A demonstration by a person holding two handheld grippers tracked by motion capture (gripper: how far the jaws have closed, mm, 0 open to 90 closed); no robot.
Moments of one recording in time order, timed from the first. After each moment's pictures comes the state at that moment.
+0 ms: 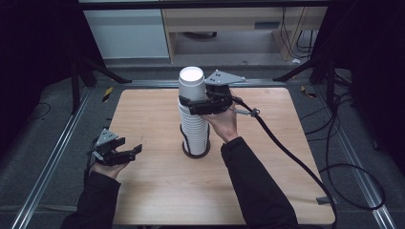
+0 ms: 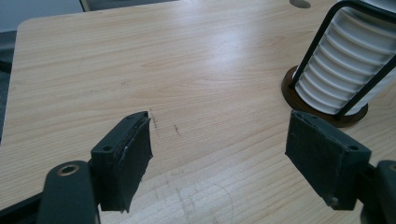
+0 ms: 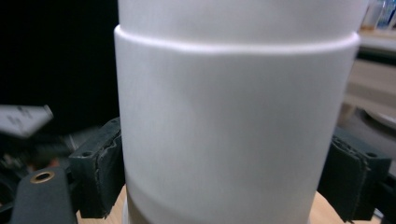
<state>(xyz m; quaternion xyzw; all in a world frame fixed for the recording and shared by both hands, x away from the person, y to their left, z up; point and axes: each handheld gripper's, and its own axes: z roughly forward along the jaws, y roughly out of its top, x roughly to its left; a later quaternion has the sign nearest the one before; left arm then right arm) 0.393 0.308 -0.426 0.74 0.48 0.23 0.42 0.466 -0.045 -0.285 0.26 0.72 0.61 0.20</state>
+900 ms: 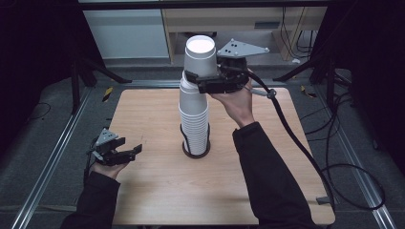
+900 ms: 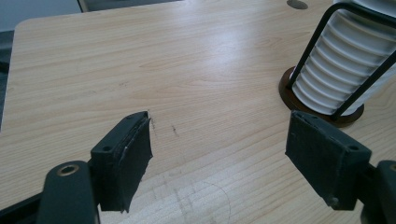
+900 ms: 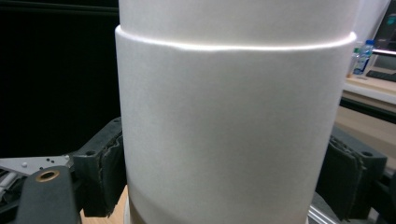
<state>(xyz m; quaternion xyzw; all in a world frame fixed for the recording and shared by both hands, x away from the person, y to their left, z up) 0.392 0.308 -0.424 0.74 0.47 0.23 0.42 0.447 -0.071 -0.201 0.22 0.72 0.61 0.25</state>
